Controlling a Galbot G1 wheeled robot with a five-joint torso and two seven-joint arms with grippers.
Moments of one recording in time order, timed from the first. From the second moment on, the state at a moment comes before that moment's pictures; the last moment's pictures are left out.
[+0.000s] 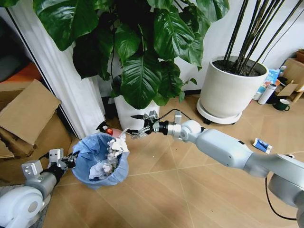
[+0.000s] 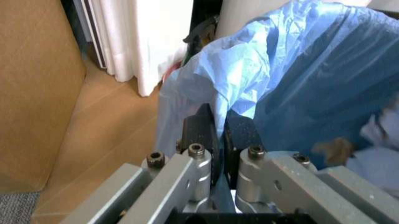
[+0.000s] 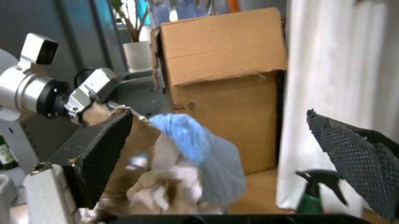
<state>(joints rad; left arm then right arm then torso) 1.57 -0.86 -0.77 -2.10 -0.96 0.48 -0.19 -0.14 1.10 -0.73 1.18 1.15 0.20 -0.83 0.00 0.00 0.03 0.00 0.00</state>
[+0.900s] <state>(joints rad) 1.58 -0.87 -0.77 -2.09 -0.97 0.48 -0.19 -0.26 1.00 -0.69 1.24 1.23 0.23 -0.47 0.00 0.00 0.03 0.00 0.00</state>
